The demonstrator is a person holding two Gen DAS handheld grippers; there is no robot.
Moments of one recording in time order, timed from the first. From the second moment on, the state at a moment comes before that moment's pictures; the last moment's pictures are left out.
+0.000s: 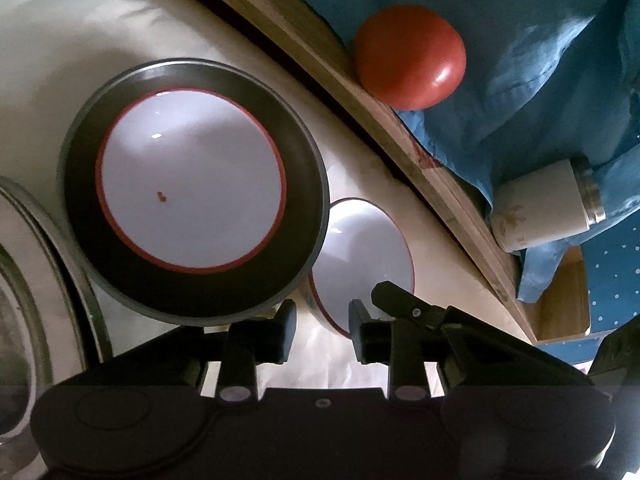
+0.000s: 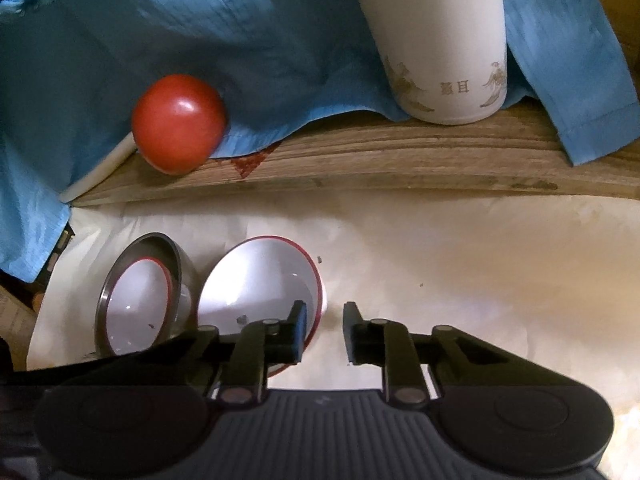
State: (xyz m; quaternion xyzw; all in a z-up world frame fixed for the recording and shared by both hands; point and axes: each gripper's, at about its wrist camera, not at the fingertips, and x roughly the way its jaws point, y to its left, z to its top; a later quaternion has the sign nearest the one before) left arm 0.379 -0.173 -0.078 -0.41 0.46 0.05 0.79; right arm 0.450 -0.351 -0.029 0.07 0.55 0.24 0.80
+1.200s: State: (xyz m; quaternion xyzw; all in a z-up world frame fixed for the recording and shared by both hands) left arm 0.366 -0.182 -0.061 -0.35 0.47 -0.03 0.81; right arm 0.392 -0.381 -0.017 0.15 0.52 0.18 0.82
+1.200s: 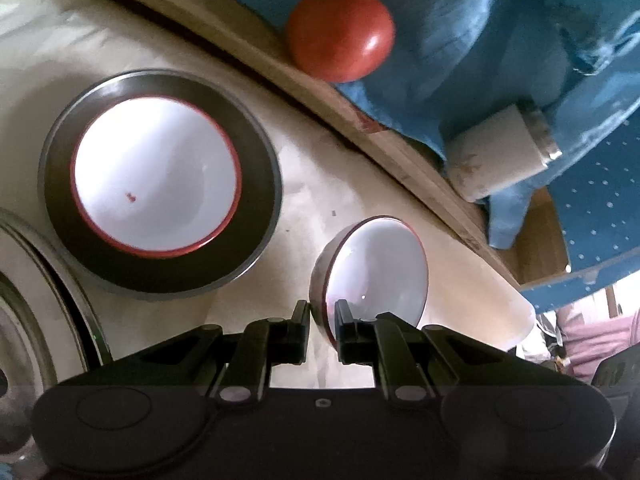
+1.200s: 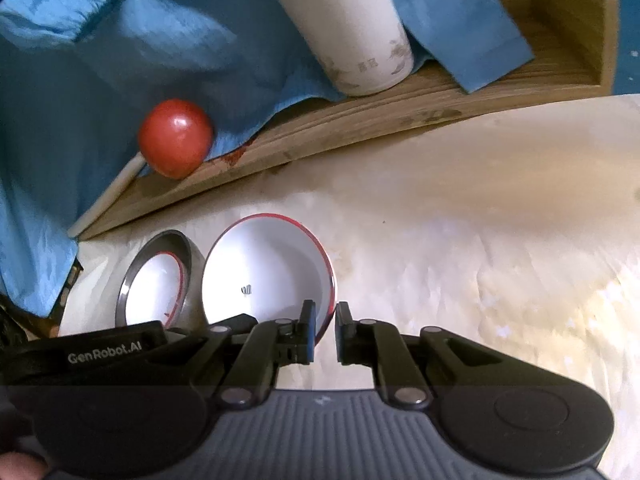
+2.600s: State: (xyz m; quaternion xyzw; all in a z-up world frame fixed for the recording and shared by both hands) left arm 0.337 -0.061 -0.012 -0.30 0.43 0.03 0.85; right arm 0.385 -0.246 0.011 0.12 0.53 0.25 0.80
